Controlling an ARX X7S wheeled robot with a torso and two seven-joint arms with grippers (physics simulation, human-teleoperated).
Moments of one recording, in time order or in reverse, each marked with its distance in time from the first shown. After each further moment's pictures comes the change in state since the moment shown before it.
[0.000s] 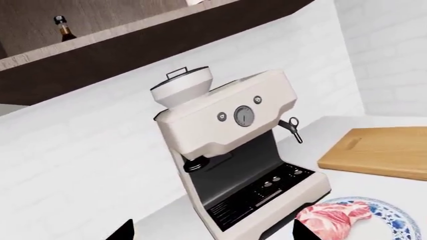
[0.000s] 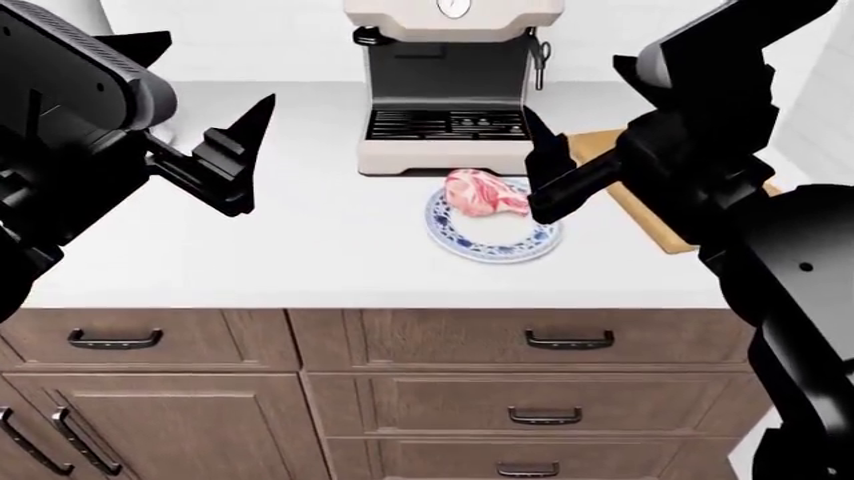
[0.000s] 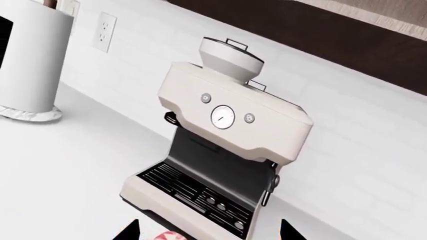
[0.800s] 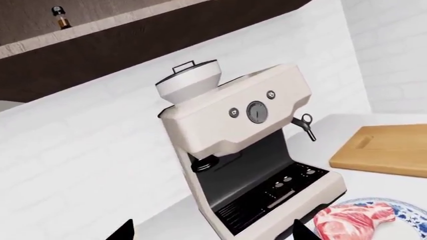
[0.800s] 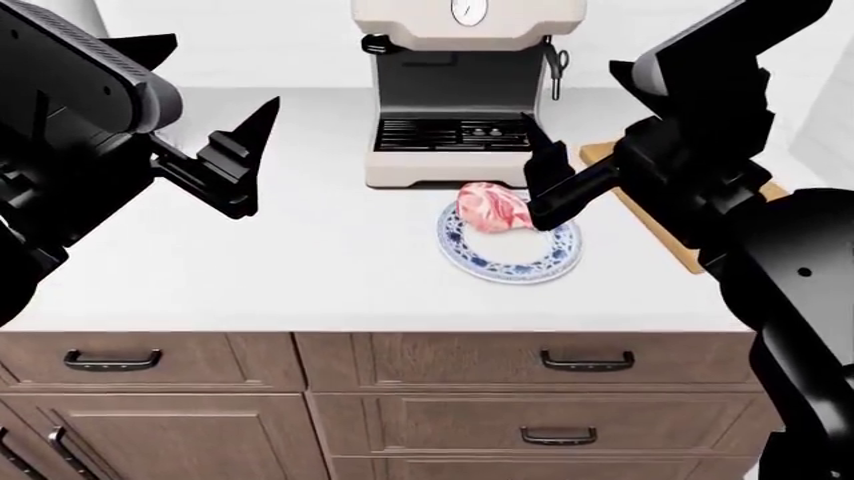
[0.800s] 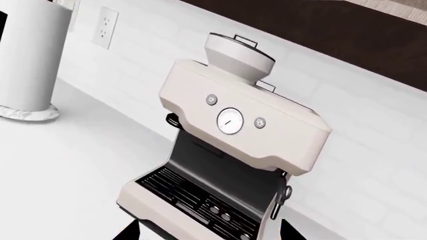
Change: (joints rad) left arm 0.001 0.000 0.011 -0.002 -0.006 0.007 -0.003; right arm -0.009 0.017 -0.011 0.000 0.016 -0.017 -0.001
